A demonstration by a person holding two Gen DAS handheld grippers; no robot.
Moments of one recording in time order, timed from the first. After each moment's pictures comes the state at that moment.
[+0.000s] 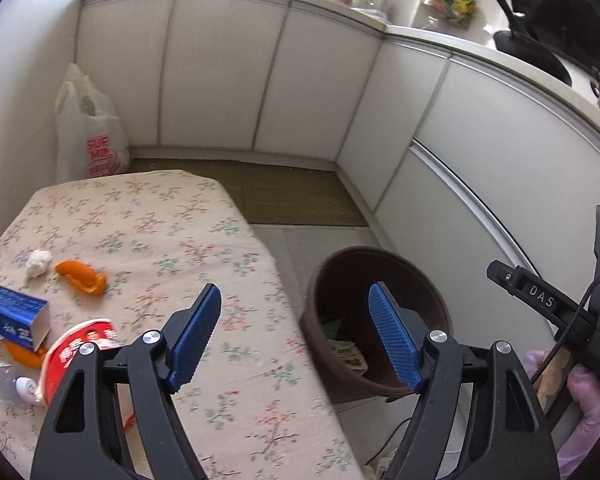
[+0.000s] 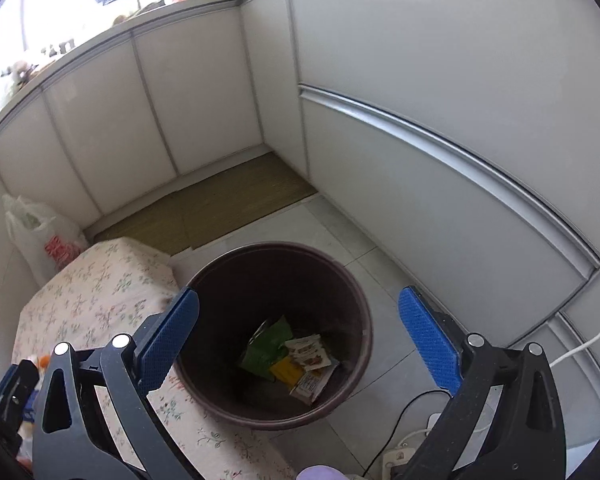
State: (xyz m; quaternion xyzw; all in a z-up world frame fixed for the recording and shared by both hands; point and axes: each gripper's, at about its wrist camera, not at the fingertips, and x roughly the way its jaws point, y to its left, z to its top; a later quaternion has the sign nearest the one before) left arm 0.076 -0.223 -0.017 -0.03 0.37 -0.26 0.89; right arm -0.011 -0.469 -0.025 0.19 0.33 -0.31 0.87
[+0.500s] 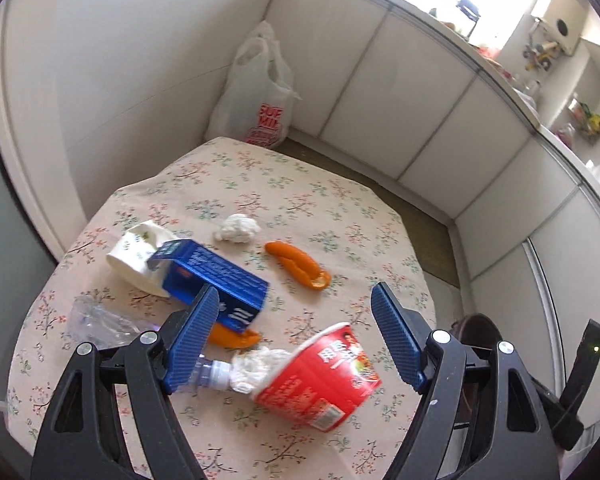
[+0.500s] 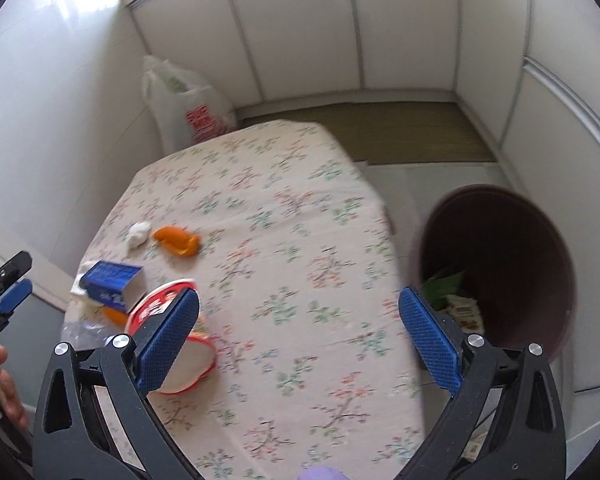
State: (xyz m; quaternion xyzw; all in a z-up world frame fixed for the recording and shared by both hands) left arm 0.118 0.028 -0.018 -0.17 0.42 -0.06 0.89; right arm 0.093 -0.293 -0.060 0.14 0.45 -0.01 0.88
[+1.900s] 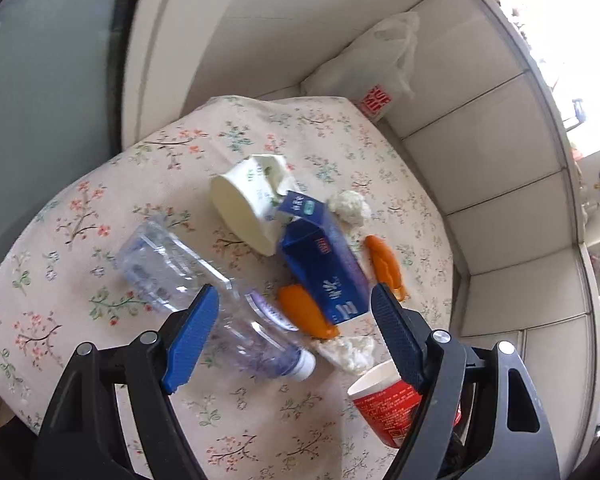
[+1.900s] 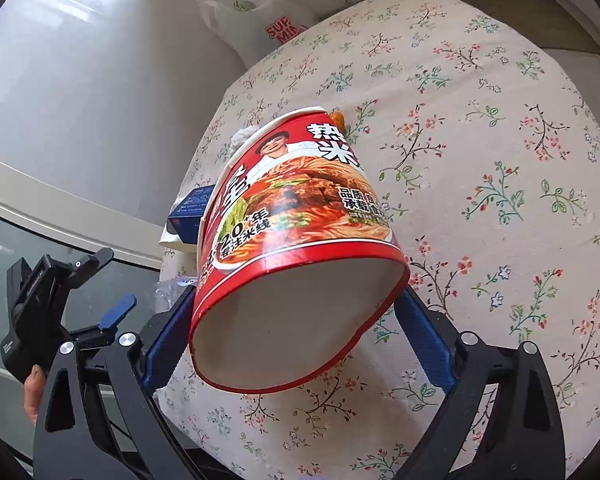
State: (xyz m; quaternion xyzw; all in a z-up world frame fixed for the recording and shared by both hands) left arm 0.126 0.135 -0.088 -0.36 0.48 0.01 0.80; right arm 0.108 -0.200 -0.133 0.29 0.51 0.14 0.79
